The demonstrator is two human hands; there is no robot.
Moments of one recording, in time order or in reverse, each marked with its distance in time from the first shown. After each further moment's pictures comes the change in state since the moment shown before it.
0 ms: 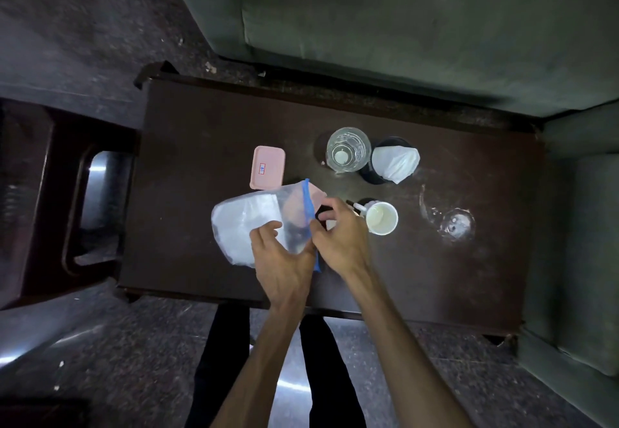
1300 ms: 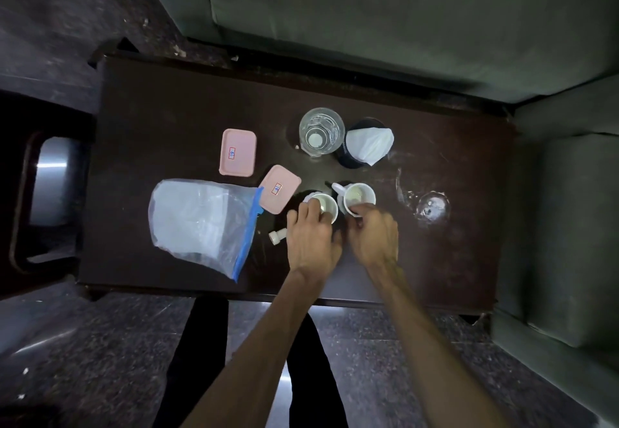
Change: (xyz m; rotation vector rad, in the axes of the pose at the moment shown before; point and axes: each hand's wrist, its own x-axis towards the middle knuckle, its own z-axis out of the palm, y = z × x) left_hand -0.016 0.018 0.074 0.626 -0.258 0.644; right_hand 0.017 0.089 -0.048 -0.401 0.229 -0.097
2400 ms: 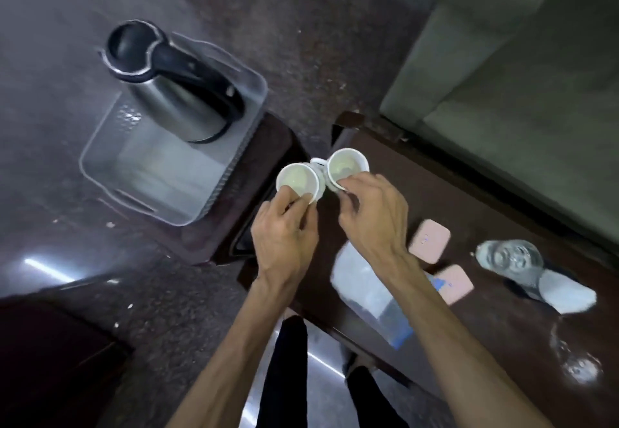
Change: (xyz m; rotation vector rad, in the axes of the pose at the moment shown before) left_hand -0.036 -0.318 -0.252 -0.236 0.811 -0.362; right_hand -0.045 -0.408 0.054 0.031 0.098 -0.830
